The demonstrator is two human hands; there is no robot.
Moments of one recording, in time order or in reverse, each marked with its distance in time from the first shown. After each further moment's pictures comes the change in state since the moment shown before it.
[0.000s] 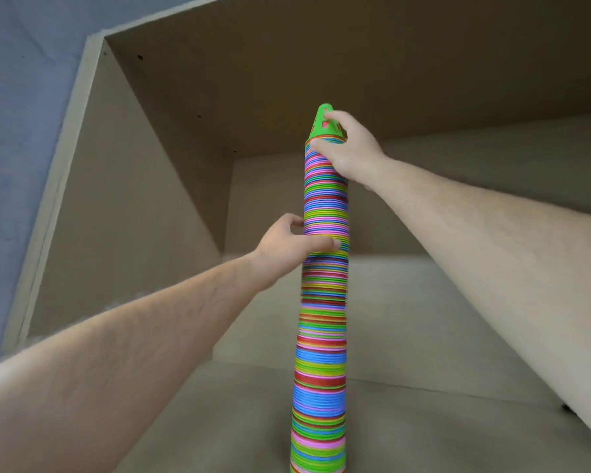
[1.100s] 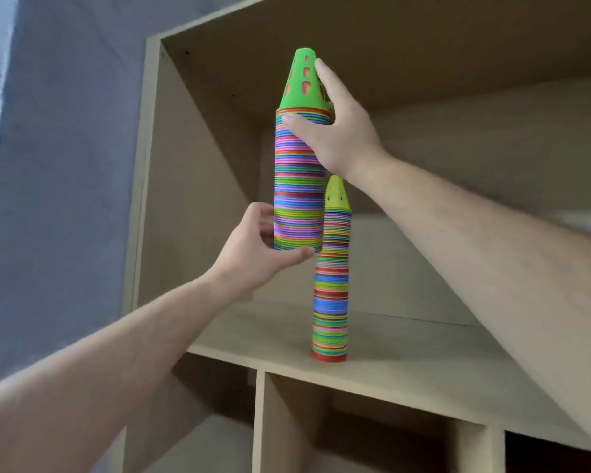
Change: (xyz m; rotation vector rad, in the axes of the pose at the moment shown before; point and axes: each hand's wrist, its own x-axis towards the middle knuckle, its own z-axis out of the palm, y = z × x) left_hand -0.225 0.037 -0.065 0.189 0.129 0.153; right_hand -0.176 -0.152 -0.054 0.239 -0.076 -0.157
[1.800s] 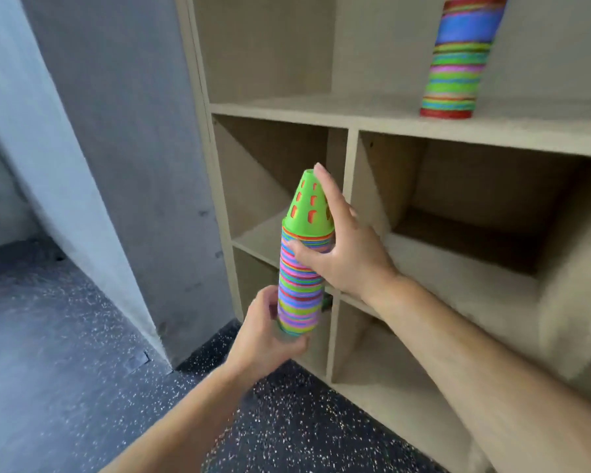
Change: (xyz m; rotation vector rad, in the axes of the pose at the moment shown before) left_hand -0.439 -0.221 0.024 0.181 -0.078 -0.586; right_hand -0.421 0.077 0.200 0.189 -0.464 0.382
